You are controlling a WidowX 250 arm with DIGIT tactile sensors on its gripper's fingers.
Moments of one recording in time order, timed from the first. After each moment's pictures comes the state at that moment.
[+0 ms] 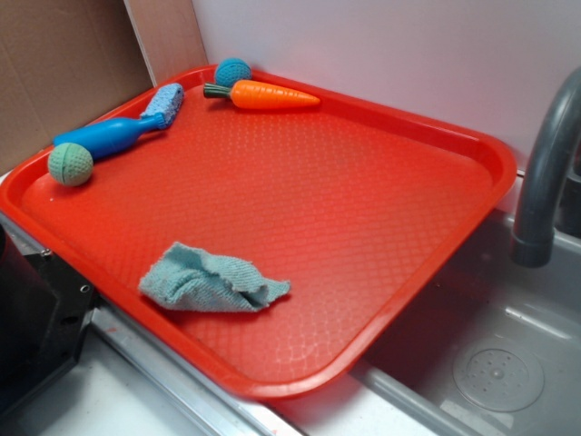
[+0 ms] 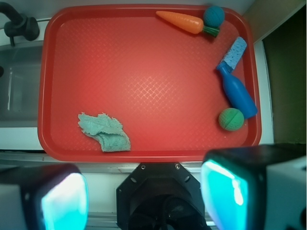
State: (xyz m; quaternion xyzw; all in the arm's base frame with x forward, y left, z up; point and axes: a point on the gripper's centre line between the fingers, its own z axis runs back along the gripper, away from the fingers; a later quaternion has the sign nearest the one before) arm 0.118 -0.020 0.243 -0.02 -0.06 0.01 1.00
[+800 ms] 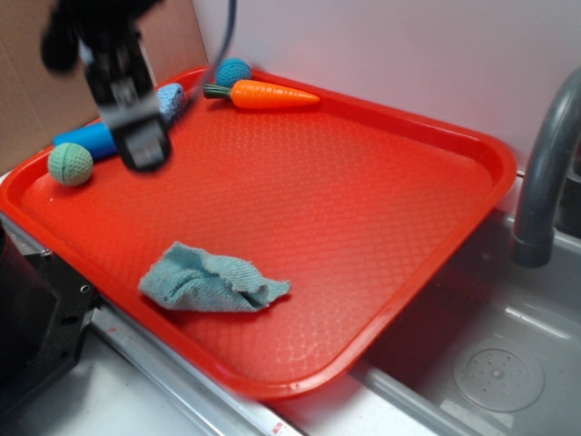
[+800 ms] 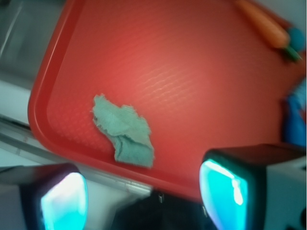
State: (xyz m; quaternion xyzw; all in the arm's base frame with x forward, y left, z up) arm 0.140 -0.086 0.137 0.01 -0.04 -0.20 0.98
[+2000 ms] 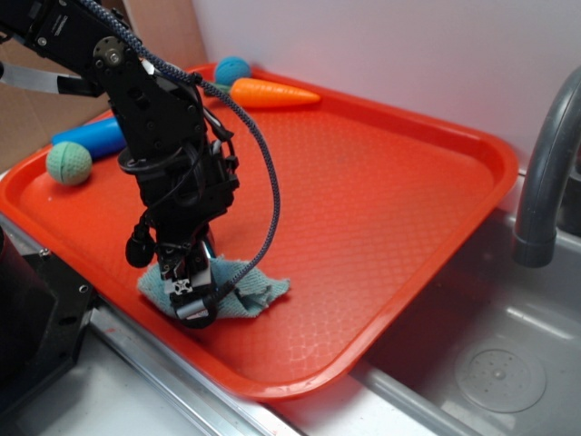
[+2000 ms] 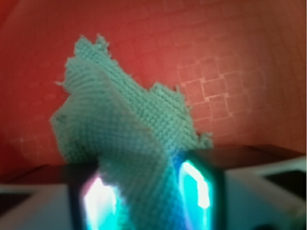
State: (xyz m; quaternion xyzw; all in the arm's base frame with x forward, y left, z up) arm 0.137 -0.096 0.021 -0.07 -0.02 -0.30 0.95
